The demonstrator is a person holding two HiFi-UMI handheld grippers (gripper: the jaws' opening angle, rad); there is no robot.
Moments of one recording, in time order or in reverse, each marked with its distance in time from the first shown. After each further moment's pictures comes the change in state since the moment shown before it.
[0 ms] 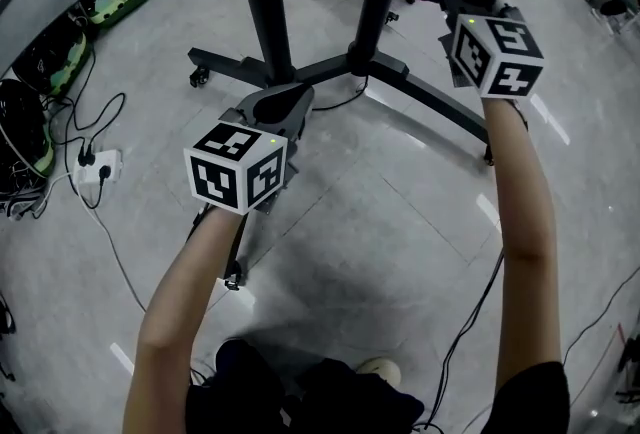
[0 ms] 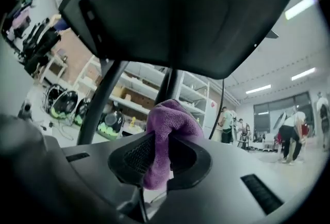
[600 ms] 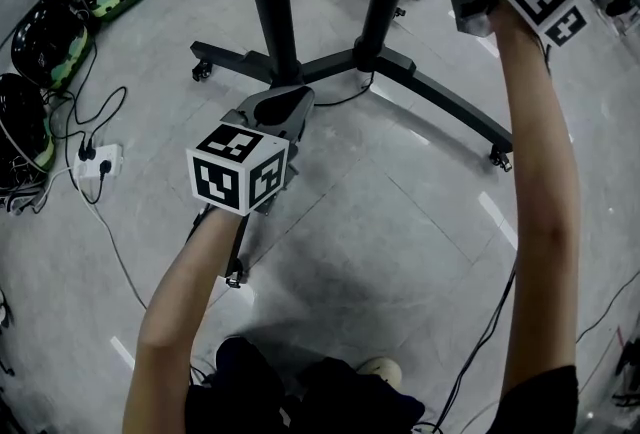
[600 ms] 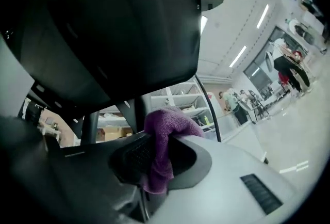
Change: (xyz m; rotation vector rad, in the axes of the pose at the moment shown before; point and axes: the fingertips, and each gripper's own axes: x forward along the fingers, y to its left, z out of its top) left arm -0.001 0.010 -0.018 0.008 0.035 0.013; right arm 0.037 -0.056 0.055 0.559 -0.253 0.065
